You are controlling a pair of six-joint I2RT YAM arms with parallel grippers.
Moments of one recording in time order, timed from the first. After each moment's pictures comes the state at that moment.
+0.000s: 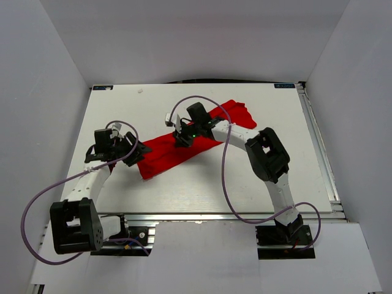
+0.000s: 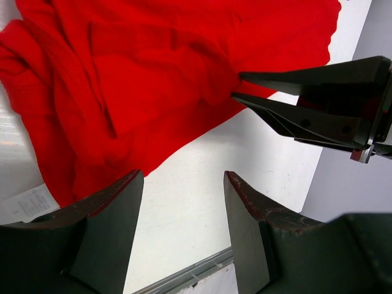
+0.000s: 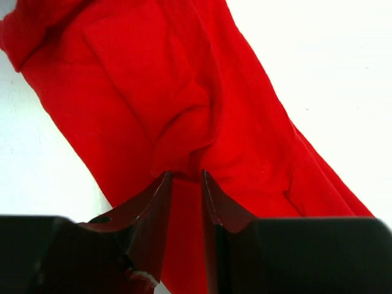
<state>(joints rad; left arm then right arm) 0.08 1.19 0.68 -0.27 0.53 -0.64 0.74 2.18 1.64 -0.22 -0.63 -0.52</state>
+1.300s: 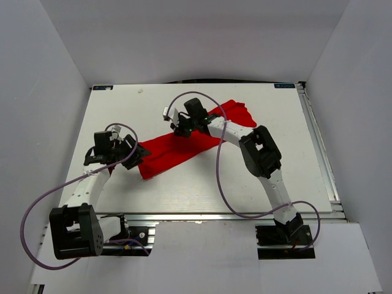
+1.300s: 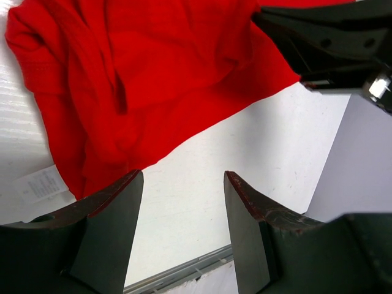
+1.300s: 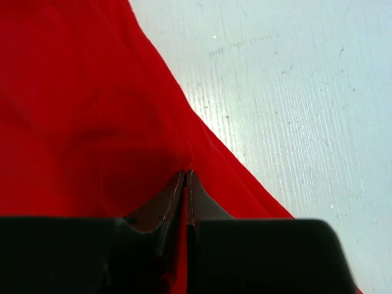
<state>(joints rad) 0.08 1.15 0.67 -0.33 0.50 -0.63 0.72 2.29 1.79 -0.20 -0.51 -0.57</state>
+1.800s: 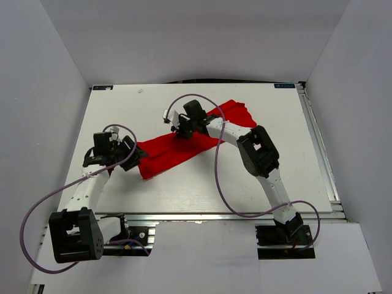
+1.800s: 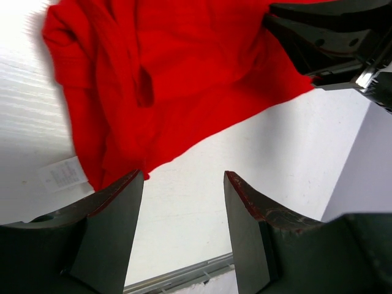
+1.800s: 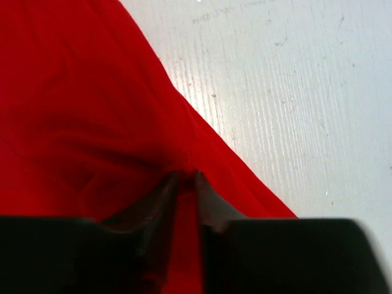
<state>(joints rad) 0.08 1.12 0.67 -0.38 0.44 -0.61 0.72 2.34 1.82 -0.22 -0.42 -0.62</state>
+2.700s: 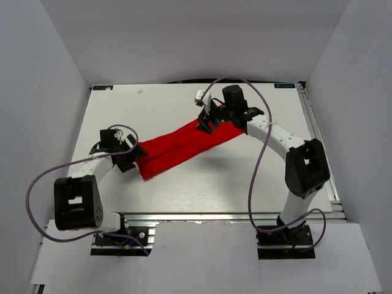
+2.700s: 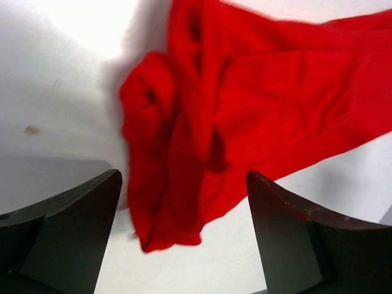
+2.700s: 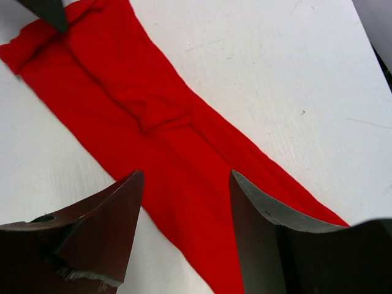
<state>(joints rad) 0.08 1.39 0.70 -0.31 0.29 -0.59 0.55 1.79 1.44 -0.19 -0.64 -0.54</state>
